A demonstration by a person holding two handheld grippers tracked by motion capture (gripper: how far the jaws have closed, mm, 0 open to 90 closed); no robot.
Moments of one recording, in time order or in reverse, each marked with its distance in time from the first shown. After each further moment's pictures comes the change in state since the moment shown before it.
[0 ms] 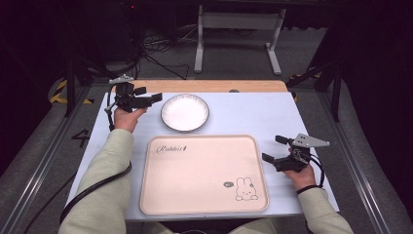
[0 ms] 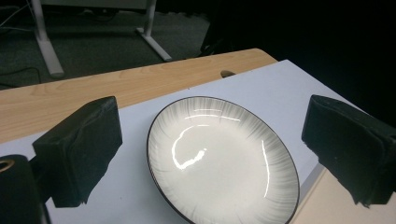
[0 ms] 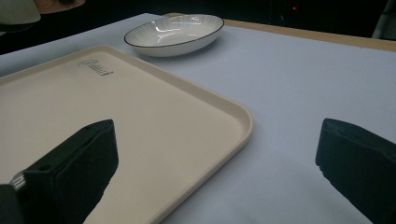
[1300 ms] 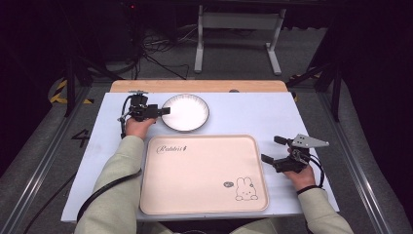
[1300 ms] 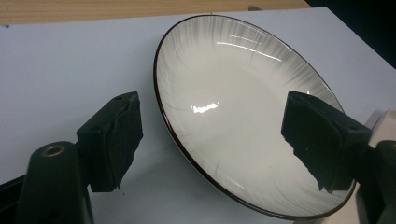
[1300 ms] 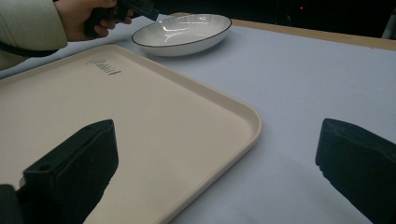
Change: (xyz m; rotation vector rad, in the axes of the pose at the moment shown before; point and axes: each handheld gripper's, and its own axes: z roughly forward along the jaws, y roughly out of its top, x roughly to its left) left arm 0.018 -0.047 0.049 0.197 0.033 -0.123; right arm 0.002 0.000 0.001 0.002 0.025 -0.003
